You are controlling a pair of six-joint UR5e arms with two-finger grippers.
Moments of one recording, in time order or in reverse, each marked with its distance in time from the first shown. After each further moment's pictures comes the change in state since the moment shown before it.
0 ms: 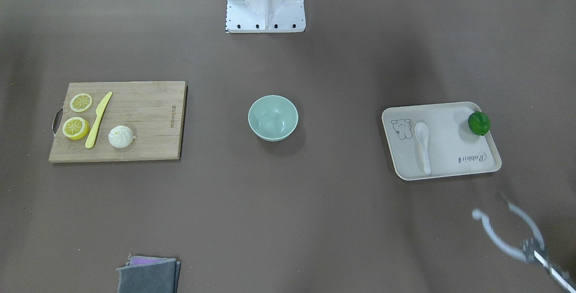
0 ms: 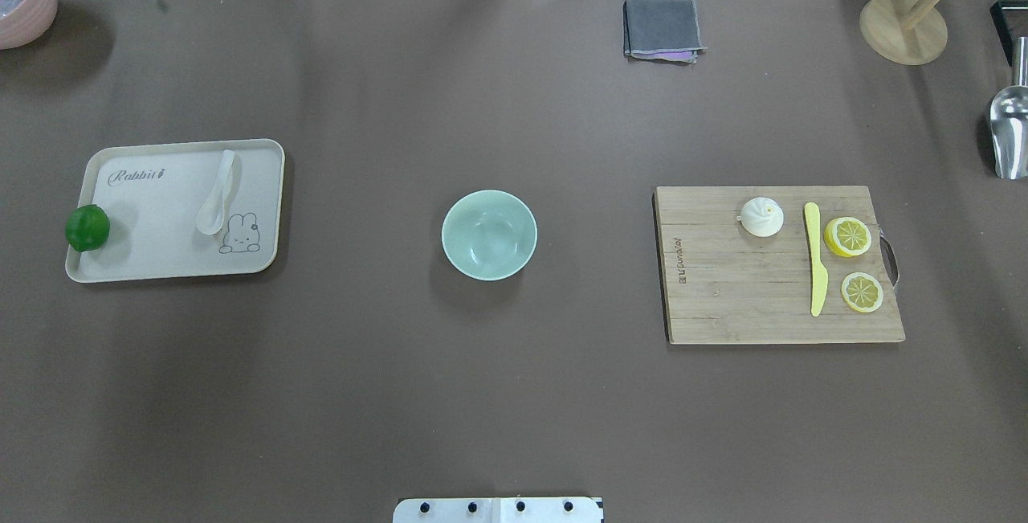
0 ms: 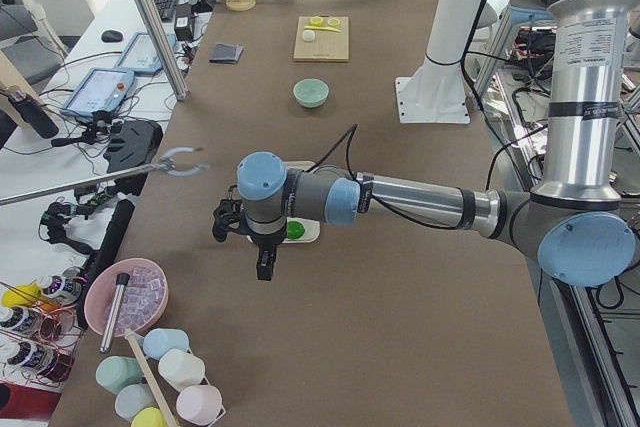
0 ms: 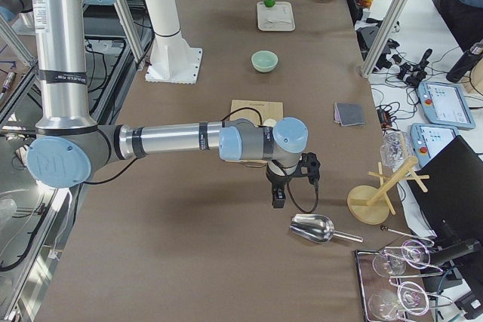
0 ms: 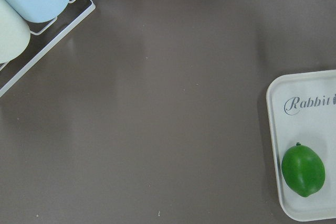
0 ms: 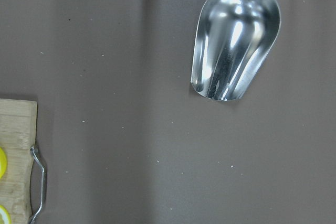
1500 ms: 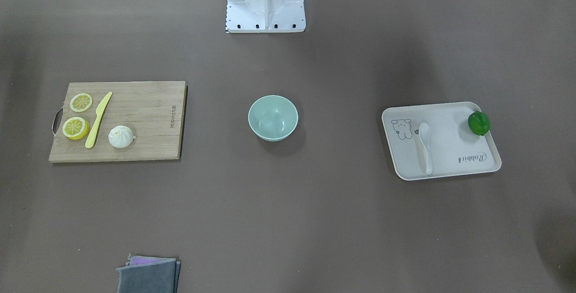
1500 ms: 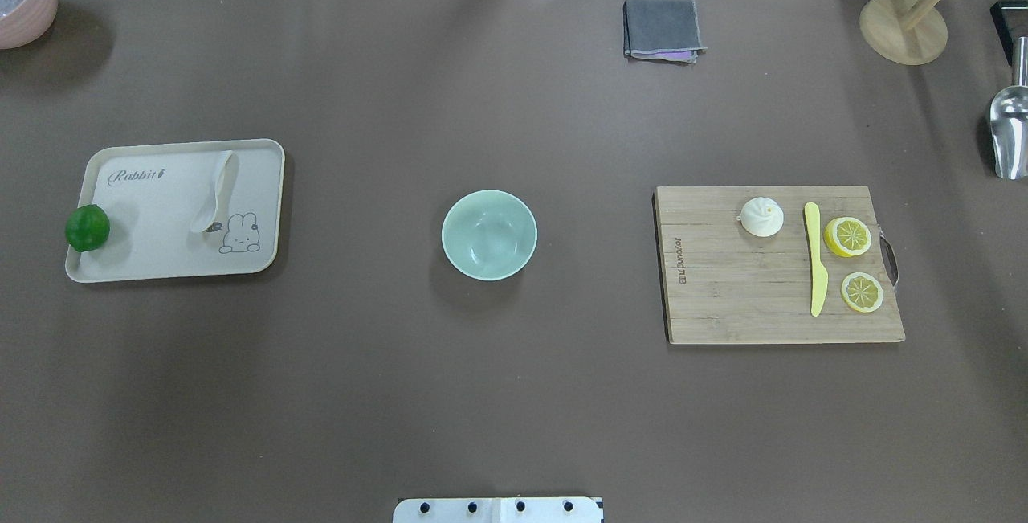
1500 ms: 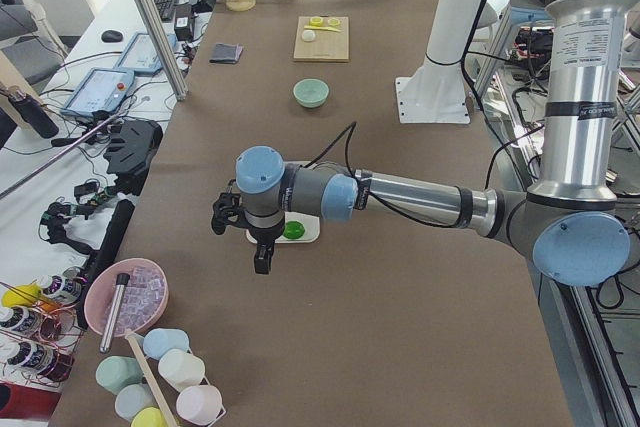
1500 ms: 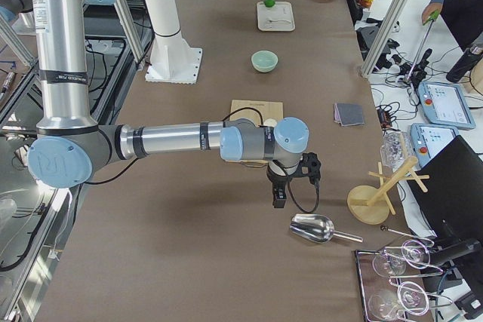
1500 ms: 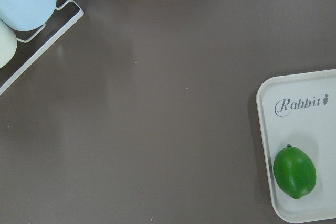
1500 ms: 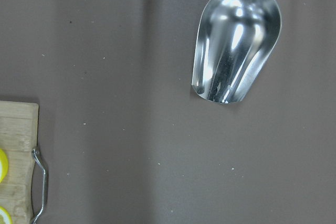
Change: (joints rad) left arm 0.028 -0.013 -0.007 -0.010 0.000 -0.006; right arm 0.000 0.010 -0.002 0.000 0.001 0.000
